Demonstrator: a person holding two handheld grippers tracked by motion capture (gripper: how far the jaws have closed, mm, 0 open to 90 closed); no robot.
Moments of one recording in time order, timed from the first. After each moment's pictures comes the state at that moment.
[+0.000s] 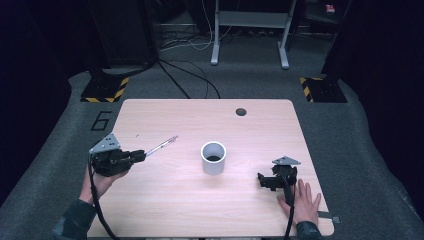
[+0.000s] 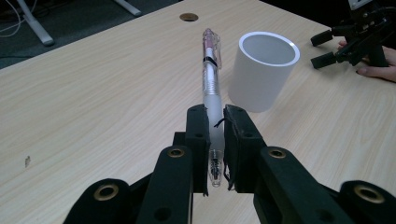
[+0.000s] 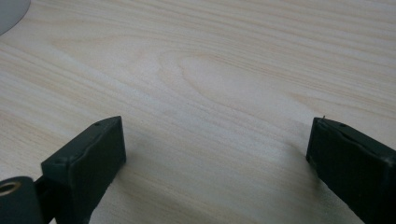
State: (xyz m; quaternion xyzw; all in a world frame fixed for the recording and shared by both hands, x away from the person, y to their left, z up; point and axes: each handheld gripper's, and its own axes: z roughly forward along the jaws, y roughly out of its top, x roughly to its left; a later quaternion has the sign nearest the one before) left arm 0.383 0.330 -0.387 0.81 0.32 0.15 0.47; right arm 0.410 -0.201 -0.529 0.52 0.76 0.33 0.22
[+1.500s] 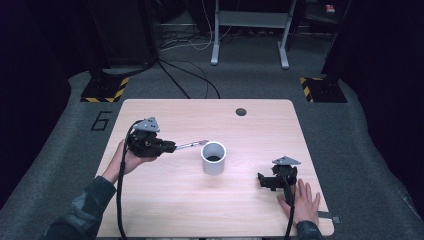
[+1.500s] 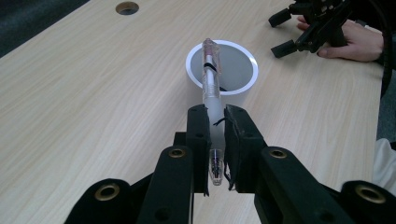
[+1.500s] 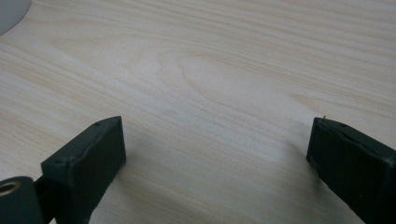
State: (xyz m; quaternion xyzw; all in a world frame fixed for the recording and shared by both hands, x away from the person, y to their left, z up) left arm 0.431 0.245 -0.358 0.88 0.23 0.08 0.40; right arm 0.410 -0.201 -0.529 0.52 0.76 0.33 0.22
